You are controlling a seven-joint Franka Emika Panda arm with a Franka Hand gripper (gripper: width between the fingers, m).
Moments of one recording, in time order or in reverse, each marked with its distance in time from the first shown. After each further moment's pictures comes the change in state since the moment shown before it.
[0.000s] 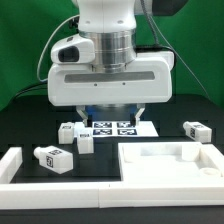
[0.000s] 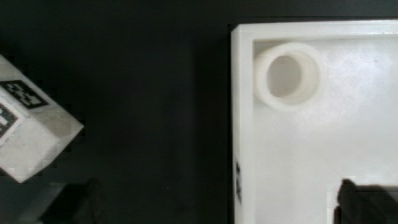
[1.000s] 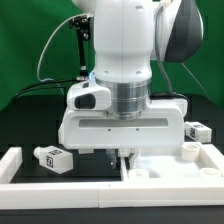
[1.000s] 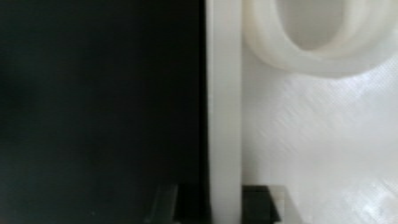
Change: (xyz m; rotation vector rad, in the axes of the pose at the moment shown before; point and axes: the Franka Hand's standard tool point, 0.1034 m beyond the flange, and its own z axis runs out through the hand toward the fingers) arm 0.034 -0.017 0.066 -0.033 0.051 -0.014
